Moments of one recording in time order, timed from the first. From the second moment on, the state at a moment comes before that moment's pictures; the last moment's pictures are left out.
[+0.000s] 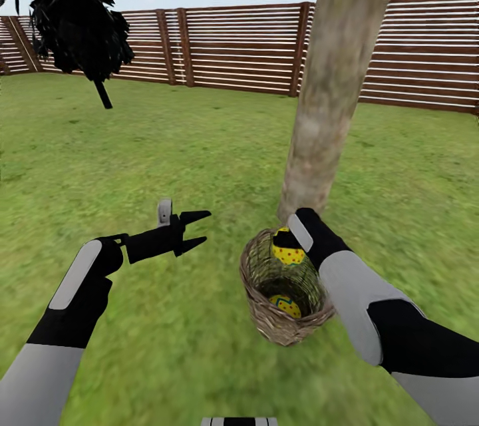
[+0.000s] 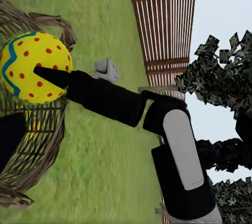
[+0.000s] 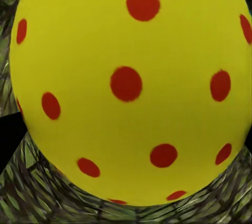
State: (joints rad) left arm -0.69 0.15 -0.09 -1.39 1.81 0.99 0.31; right arm -1.16 0.14 0.06 -0.48 -0.35 0.89 -0.42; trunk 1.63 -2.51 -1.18
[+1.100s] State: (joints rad) left arm -0.69 0.14 -0.09 -1.40 1.81 0.99 0.31; right arm -1.16 -0.32 0.06 -0.50 -0.37 0.99 0.52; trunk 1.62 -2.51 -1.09
